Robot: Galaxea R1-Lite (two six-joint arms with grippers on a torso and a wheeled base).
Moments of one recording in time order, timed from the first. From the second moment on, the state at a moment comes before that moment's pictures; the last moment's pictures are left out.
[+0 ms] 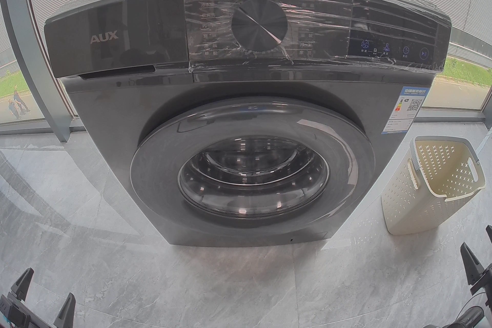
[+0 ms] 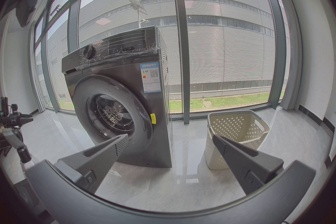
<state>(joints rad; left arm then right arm) 0.00 0.02 -0.02 0.04 -0.07 0.04 0.07 0.32 -0.06 -0.24 0.01 0.04</state>
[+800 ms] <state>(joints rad) 0.00 0.02 -0.02 0.04 -0.08 0.05 0.00 0.01 -0.02 0.01 -0.02 0.01</state>
